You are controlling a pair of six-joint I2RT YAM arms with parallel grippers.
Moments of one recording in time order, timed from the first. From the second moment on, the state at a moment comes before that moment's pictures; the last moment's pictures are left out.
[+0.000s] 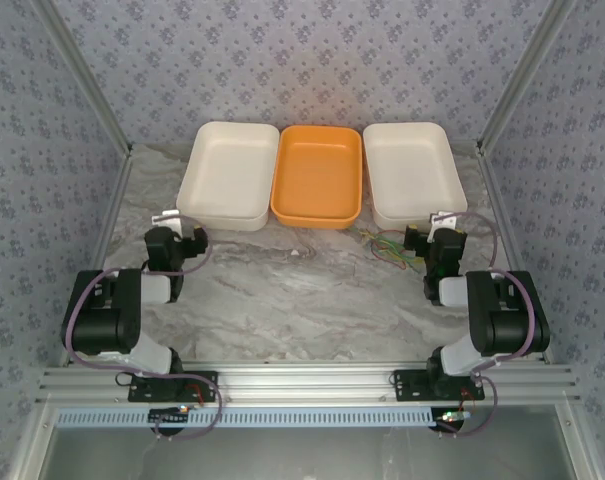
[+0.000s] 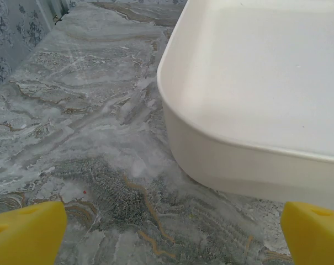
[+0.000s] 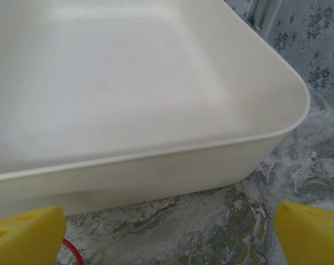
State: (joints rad) left arm 0.01 1.53 0.39 0.73 -0.09 -0.05; right arm 0.00 1.51 0.35 0.76 0.19 0.01
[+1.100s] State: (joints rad) left arm -0.17 0.97 0.36 0.47 -0.27 -0.04; right arm 0.05 0.90 0.43 0.32 0.33 0.06
